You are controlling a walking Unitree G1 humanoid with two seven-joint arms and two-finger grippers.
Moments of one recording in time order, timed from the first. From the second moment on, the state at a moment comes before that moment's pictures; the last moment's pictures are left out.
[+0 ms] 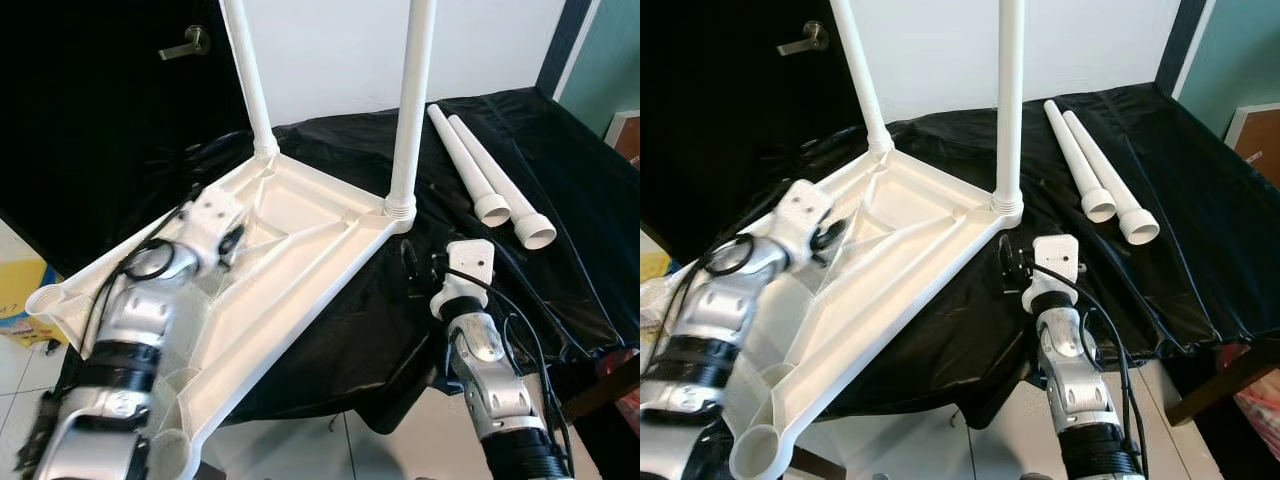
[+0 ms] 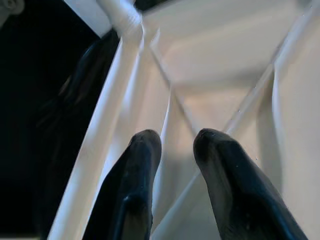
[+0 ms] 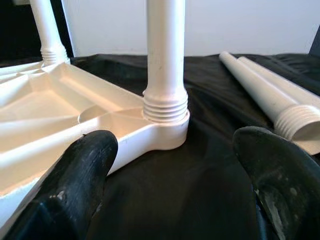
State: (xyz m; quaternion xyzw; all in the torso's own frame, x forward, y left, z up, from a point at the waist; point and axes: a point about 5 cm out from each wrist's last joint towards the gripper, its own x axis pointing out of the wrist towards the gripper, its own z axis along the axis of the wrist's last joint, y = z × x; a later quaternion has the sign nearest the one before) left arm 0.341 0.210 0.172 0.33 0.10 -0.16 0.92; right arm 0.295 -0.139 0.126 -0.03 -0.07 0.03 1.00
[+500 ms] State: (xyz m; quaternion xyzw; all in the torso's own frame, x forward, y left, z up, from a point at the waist) left arm 0.301 0.261 0.156 0.44 0.20 -0.17 0.86; right arm 0.307 -0.120 0.105 -0.03 -0.01 0.05 1.00
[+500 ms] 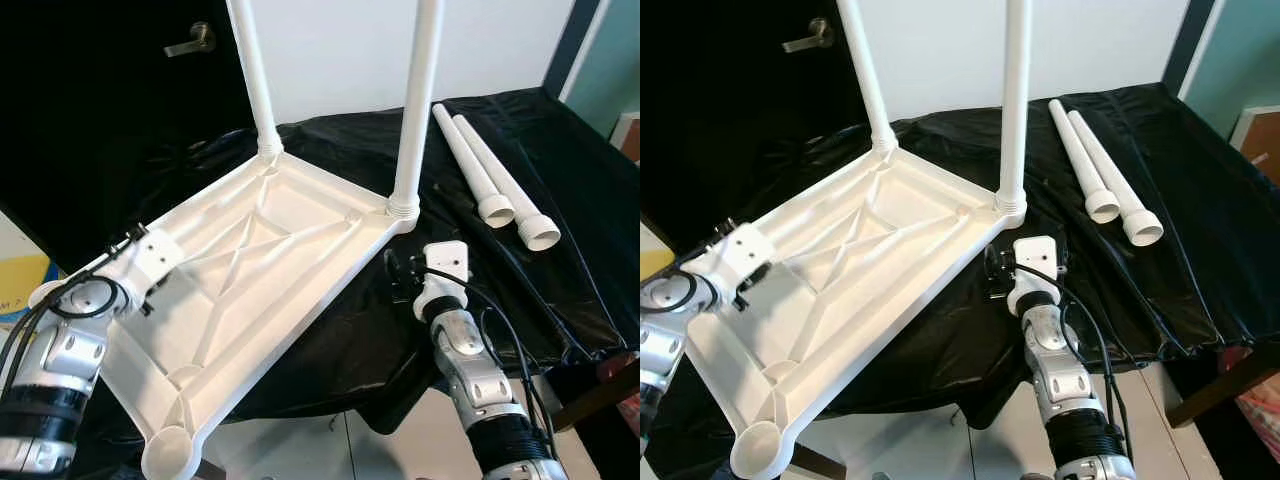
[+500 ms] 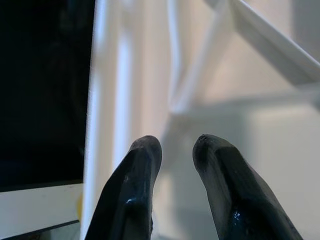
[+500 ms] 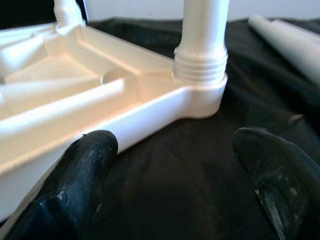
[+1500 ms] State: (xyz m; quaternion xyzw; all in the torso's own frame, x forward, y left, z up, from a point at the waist) left arm 0.249 0.129 0.123 0.27 0.18 -0.47 0.82; right arm 0.357 -0.108 0.101 -0.02 0.07 0.07 0.99
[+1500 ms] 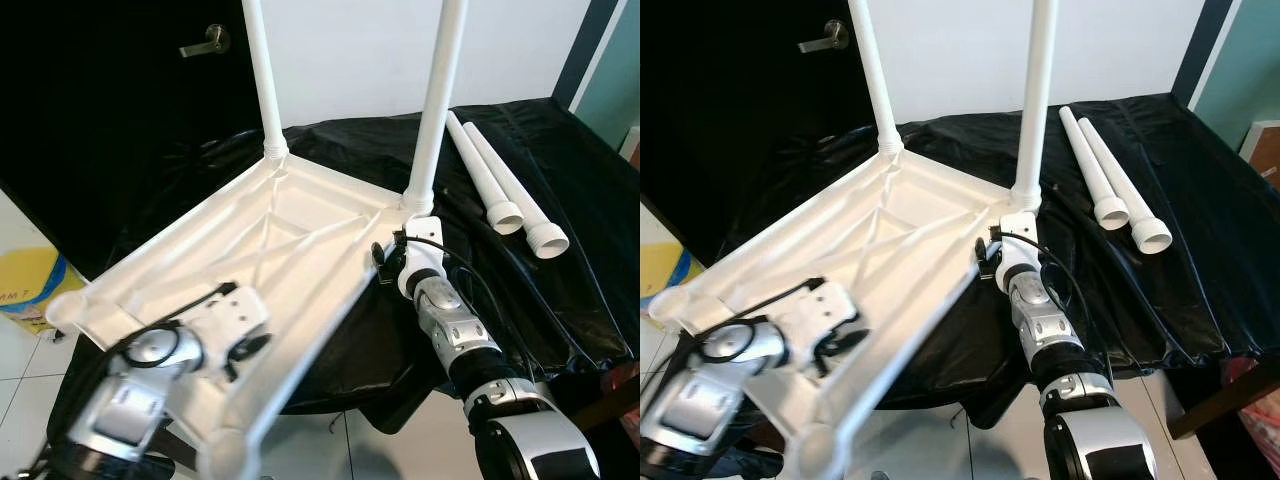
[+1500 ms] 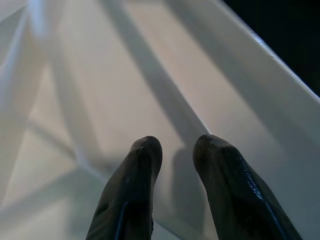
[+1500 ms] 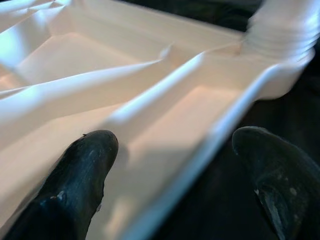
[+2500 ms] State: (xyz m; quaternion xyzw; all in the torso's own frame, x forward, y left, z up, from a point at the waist) left arm 0.244 0.146 0.187 0.16 0.02 -0.49 0.86; right arm 0.330 -0.157 0.108 -0.01 -0.04 0.04 1.00
